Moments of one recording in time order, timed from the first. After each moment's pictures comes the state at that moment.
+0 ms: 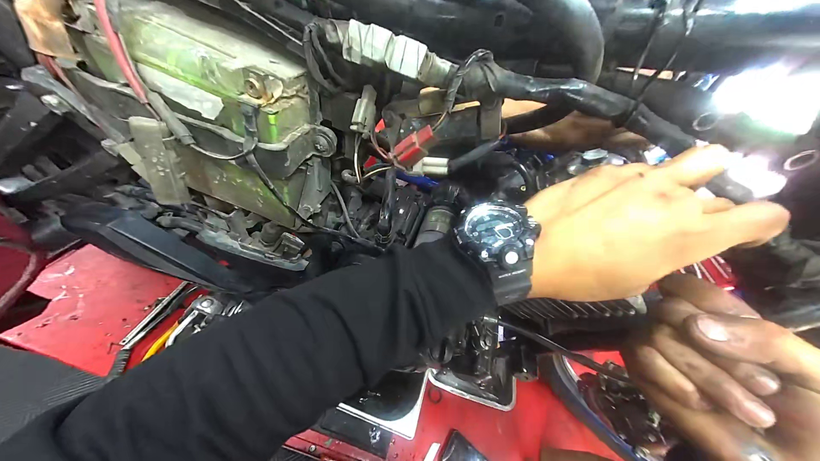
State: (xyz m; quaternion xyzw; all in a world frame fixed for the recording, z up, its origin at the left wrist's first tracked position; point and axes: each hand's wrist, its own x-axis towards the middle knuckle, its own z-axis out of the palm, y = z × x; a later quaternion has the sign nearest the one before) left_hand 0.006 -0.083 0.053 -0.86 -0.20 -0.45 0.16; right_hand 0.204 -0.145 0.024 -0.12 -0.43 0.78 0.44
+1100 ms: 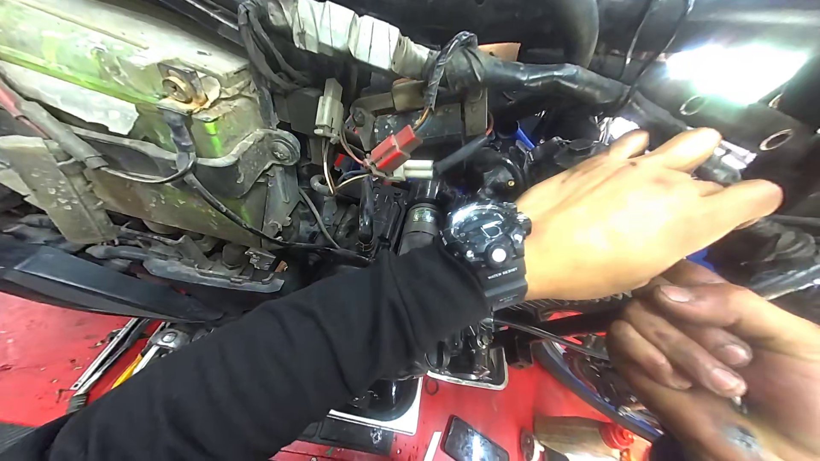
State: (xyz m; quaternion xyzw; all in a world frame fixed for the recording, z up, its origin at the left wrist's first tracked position) left_hand 0.003 -0.084 0.055 -0.87 -0.20 -0.43 0.13; right_hand 0.163 -0.167 0.033 -0.22 -0.39 0.70 0.56
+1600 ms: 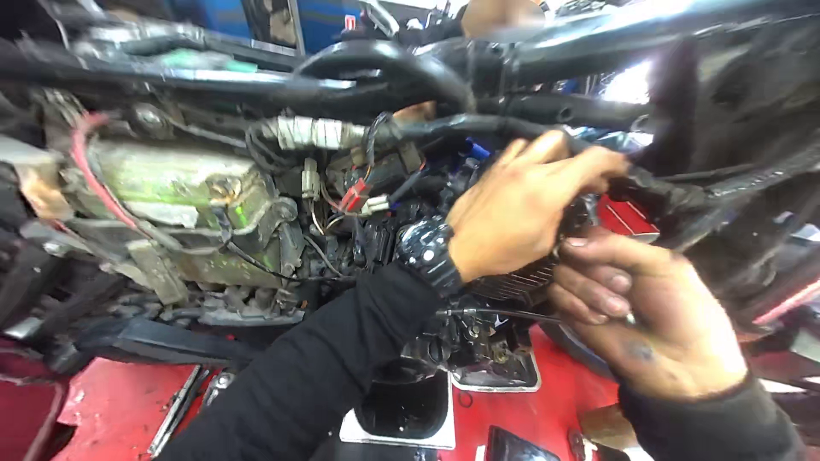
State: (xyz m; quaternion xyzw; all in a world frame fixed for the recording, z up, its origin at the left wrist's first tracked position) left_hand -0.006 -0.085 0.055 -0.85 -0.18 -0.48 0.06; right_hand 0.150 -0.172 0.040 -0.27 -0.37 0.67 0.58
